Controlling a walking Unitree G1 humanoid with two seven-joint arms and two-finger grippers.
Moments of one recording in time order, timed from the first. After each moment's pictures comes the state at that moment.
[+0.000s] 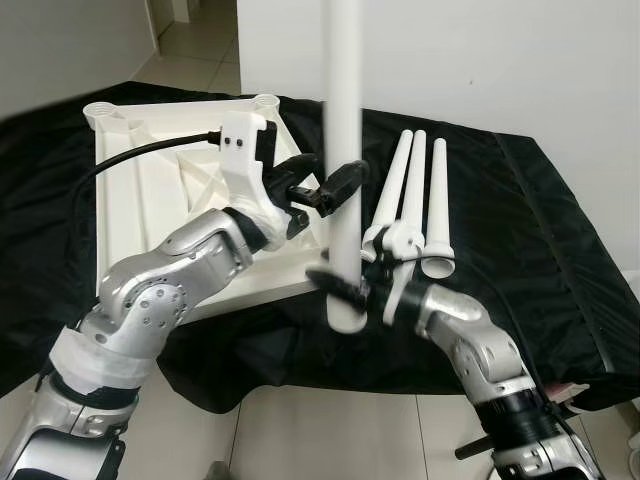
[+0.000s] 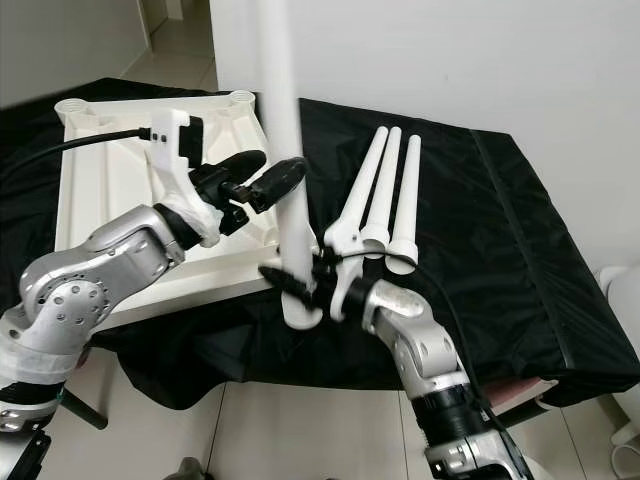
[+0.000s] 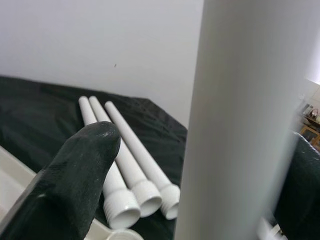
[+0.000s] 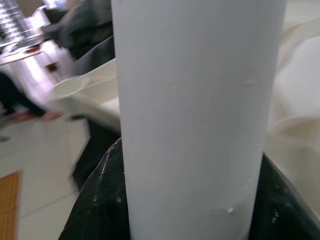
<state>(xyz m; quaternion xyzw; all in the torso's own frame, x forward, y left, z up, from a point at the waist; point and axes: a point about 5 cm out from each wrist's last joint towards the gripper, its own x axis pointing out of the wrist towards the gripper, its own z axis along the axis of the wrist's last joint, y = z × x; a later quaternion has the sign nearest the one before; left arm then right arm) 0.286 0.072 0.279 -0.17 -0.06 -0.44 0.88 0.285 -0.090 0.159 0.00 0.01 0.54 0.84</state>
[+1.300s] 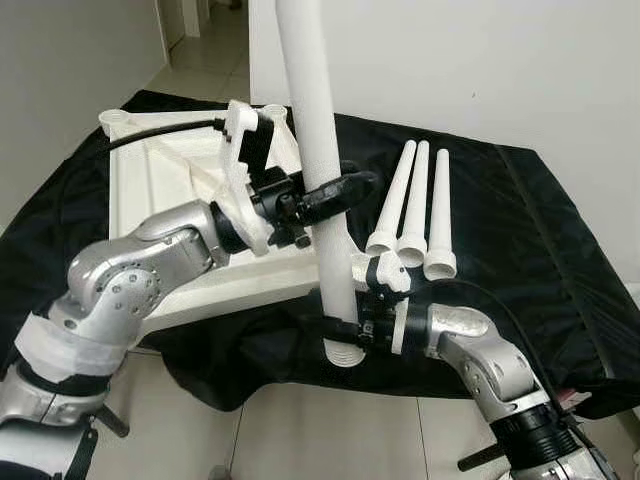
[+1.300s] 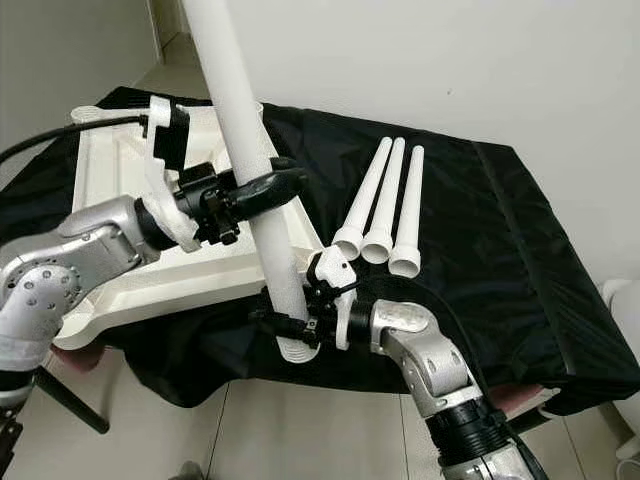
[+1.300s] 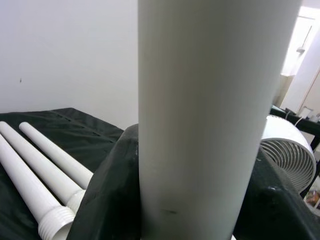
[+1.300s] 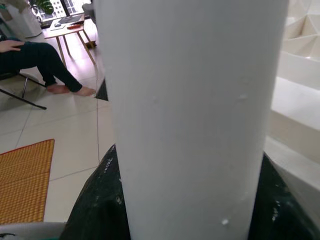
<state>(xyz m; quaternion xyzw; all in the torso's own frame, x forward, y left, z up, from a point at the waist) 0.271 0.079 0.289 -0.12 -0.07 -0.62 0.77 0.274 -0.092 0.157 -0.02 0.04 0.58 0.81</state>
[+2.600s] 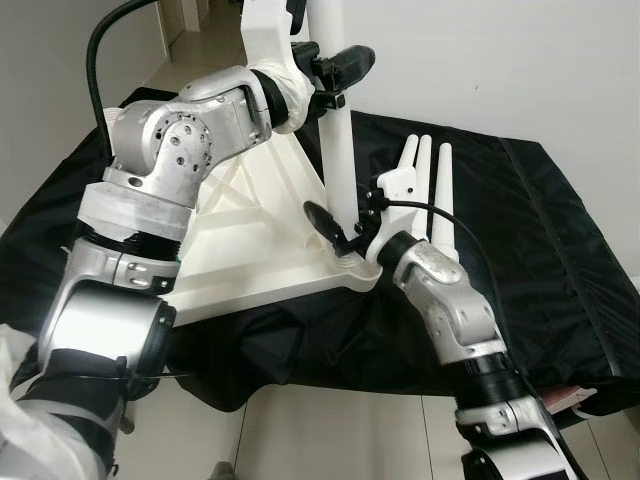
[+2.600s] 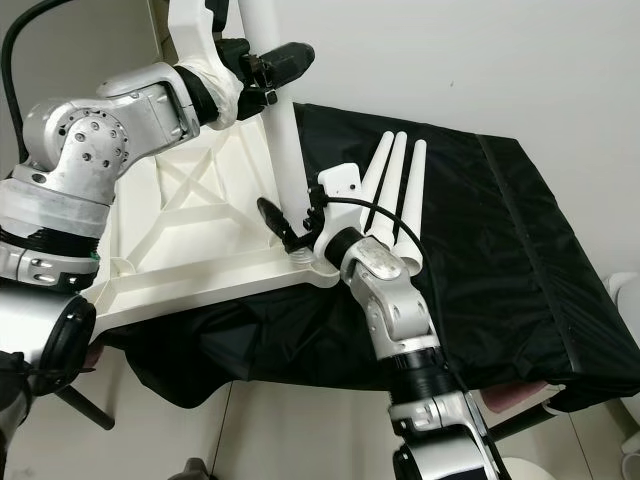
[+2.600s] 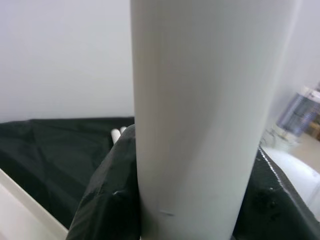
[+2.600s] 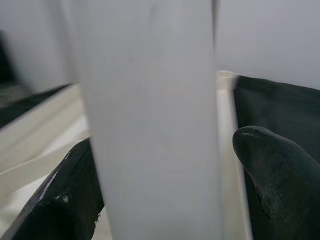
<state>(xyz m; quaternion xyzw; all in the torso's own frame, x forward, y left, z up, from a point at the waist) 0.347 0.044 0.361 -0.11 -0.06 -0.40 0.91 0.341 -0.071 0.212 0.01 -0.08 0.26 0.96</state>
